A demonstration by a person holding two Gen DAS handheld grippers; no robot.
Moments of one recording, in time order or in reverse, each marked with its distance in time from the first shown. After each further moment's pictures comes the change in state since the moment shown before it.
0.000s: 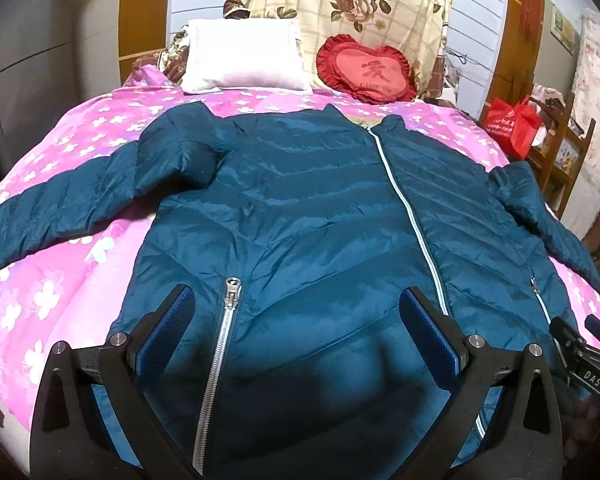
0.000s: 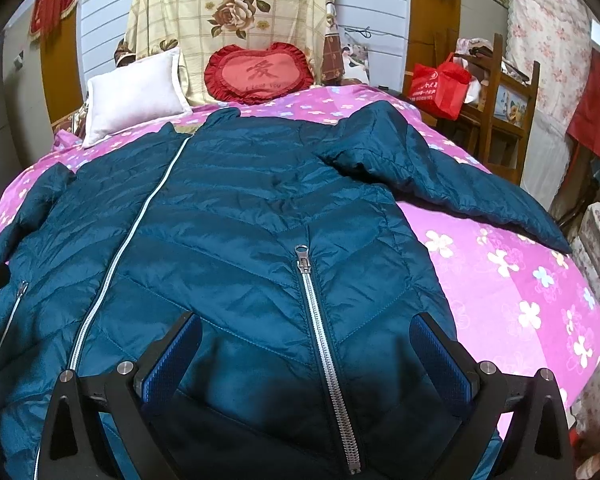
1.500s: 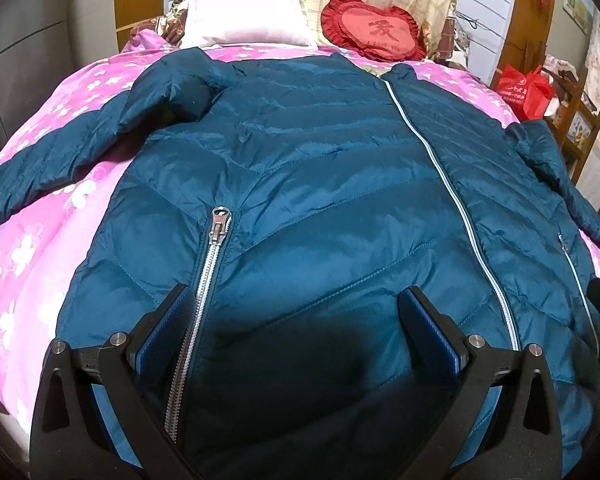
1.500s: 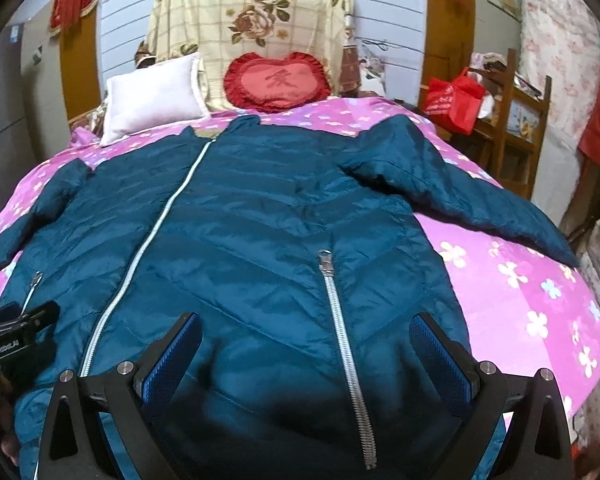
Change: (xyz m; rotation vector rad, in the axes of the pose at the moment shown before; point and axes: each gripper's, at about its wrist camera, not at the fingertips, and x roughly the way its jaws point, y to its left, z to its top) left arm 0.035 0.000 -0.032 0.005 0.132 0.032; right arm -0.010 0.014 -0.007 -0.030 -0.032 0.024
